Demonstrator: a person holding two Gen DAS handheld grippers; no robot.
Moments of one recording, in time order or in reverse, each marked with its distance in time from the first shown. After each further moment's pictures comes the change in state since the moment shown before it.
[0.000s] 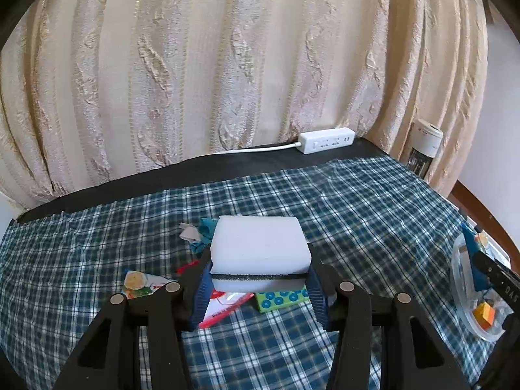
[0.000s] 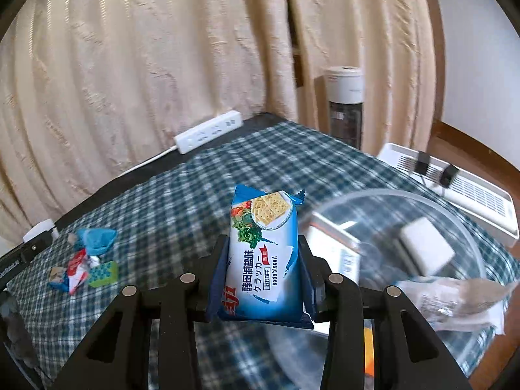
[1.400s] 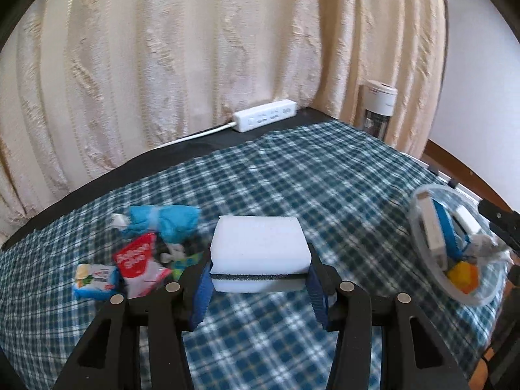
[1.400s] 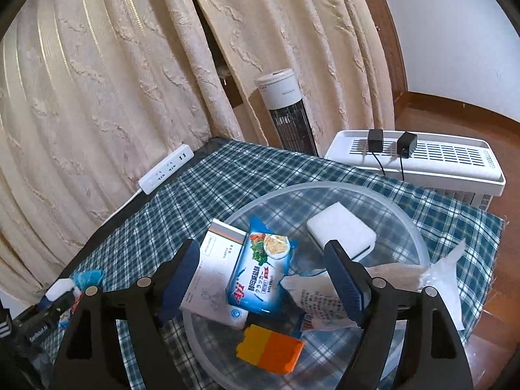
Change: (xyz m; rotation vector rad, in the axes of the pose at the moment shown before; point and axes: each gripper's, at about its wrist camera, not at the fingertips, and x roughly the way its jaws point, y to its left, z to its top) left arm -0.002 -0.084 -0.027 0.168 0.056 -0.098; right arm -0.031 -0.099 -0.002 0.237 -0.075 -0.008
